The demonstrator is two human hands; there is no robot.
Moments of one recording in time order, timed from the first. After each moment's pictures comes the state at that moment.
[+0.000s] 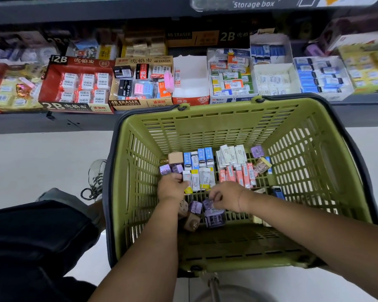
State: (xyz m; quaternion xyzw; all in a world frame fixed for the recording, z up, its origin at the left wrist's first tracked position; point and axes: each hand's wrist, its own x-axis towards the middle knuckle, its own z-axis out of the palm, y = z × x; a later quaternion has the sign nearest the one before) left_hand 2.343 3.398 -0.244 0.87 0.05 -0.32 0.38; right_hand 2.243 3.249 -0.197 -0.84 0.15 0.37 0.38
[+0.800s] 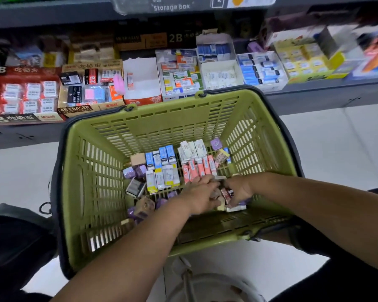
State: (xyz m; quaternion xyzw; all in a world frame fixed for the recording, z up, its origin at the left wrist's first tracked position) left_hand 2.252 3.305 -0.199 0.75 -0.52 -0.42 0.04; right_hand 2.178 3.155 -0.201 -0.81 0.14 0.53 0.19
